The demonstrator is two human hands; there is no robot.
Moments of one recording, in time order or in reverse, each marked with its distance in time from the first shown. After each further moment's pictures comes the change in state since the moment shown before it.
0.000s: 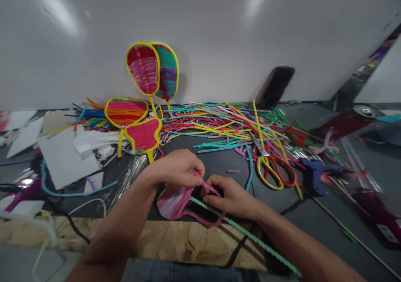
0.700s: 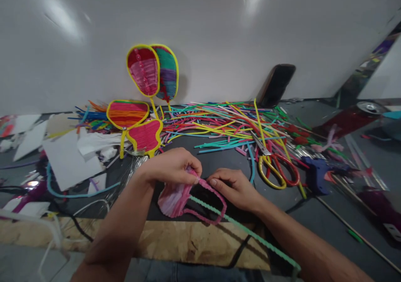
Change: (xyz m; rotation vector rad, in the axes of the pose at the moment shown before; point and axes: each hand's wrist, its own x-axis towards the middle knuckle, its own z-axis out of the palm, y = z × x) left_hand -0.007 -0.017 -0.004 -0.149 -0.052 0.099; right_hand 0.004 -0.001 -0.010 -0.057 0.162 -0.153
